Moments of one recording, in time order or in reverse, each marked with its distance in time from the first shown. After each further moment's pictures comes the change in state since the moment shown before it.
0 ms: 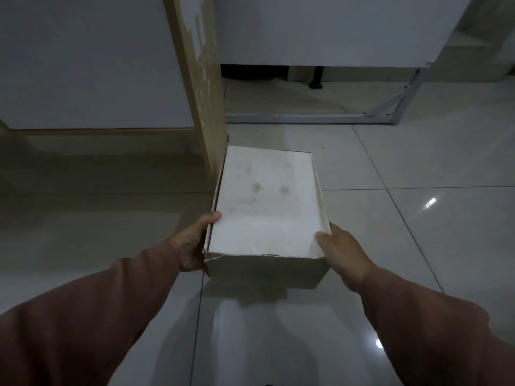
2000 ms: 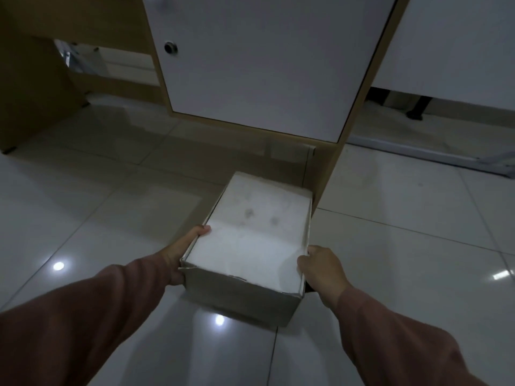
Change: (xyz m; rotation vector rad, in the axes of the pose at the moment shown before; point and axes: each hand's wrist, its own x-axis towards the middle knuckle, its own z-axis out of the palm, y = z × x) left_hand -0.071 -0.045 -0.217 -0.245 0.308 0.045; right_hand 0.009 -0.075 0.217 -0.245 -0.155 -0.045
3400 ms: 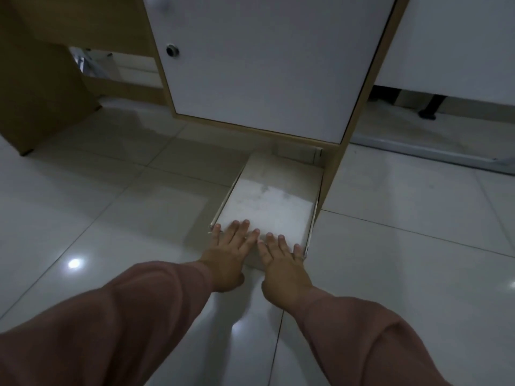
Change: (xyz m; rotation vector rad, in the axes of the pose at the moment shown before) left_hand 0.012 -0.022 0.071 1.930 0.297 0.711; right_hand 0.002 -0.006 0.055 -0.760 -0.175 -0.543
